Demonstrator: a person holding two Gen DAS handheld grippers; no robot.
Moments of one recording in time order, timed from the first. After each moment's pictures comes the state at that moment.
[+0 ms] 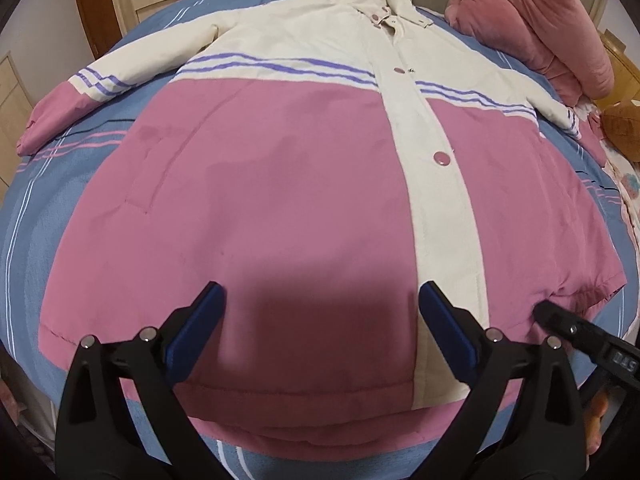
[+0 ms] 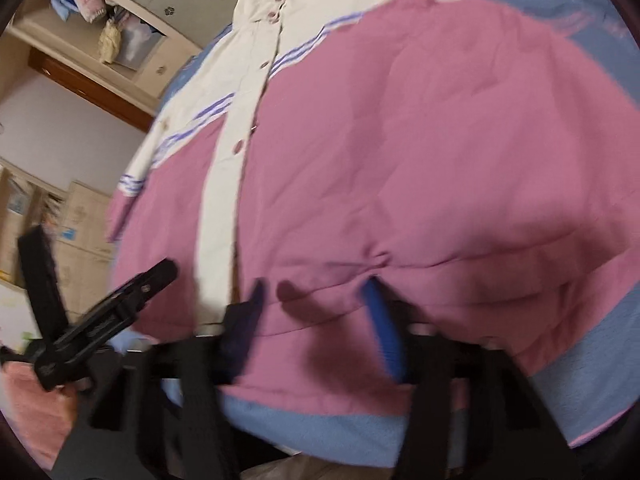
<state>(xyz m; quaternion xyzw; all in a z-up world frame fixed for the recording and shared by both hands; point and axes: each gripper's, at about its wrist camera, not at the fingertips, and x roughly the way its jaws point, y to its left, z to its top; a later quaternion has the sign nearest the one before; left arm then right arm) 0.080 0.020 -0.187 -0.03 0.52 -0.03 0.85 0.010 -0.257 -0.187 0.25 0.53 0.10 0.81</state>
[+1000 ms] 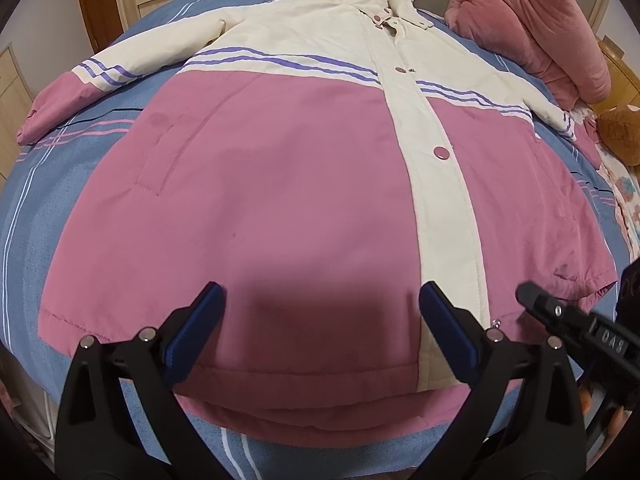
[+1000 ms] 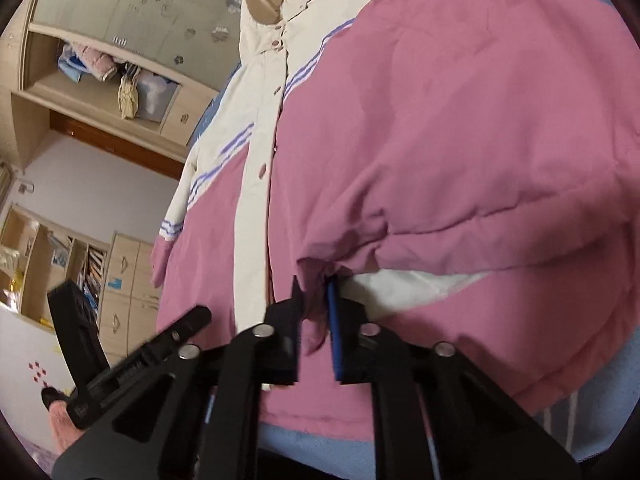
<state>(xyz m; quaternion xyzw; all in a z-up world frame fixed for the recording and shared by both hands) 0.068 0.026 -0.185 -0.04 0.52 -0.04 0.85 0.008 -0.254 -0.224 0.36 0.47 0.15 0.79</state>
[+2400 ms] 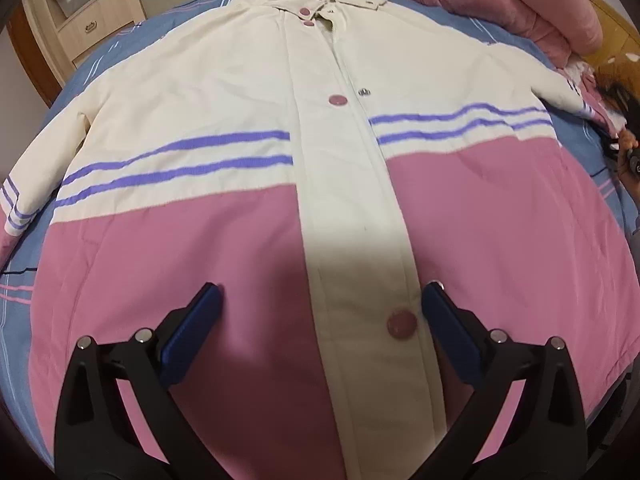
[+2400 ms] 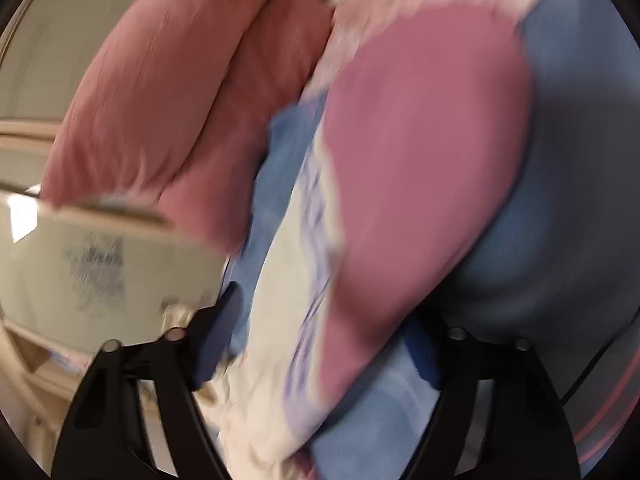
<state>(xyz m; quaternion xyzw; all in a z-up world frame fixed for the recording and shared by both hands) 0.216 -0.054 -0.205 0.05 0.53 -0.09 0.84 0.255 -0.668 -0.258 0.60 0.24 -0.12 0.75</state>
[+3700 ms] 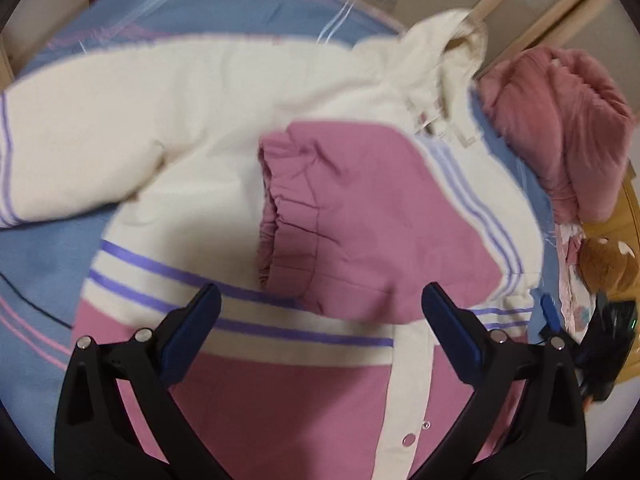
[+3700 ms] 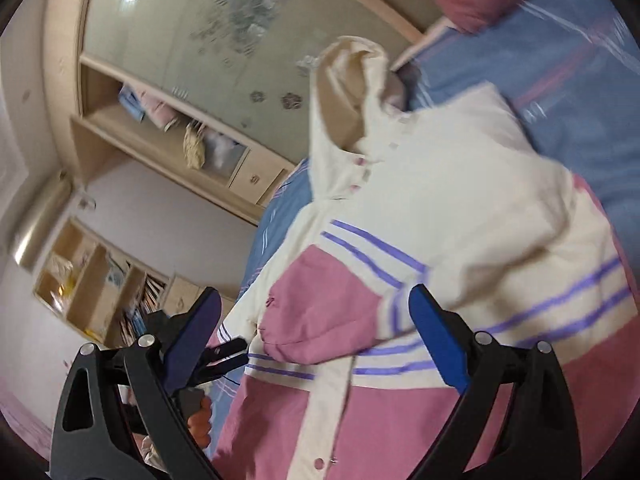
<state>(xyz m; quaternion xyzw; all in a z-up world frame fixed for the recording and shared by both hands) 0.346 0.071 -0.172 -0.20 0.56 -0.06 0.80 0.275 -0.342 -0.195 0.42 0.35 0.26 0.79</state>
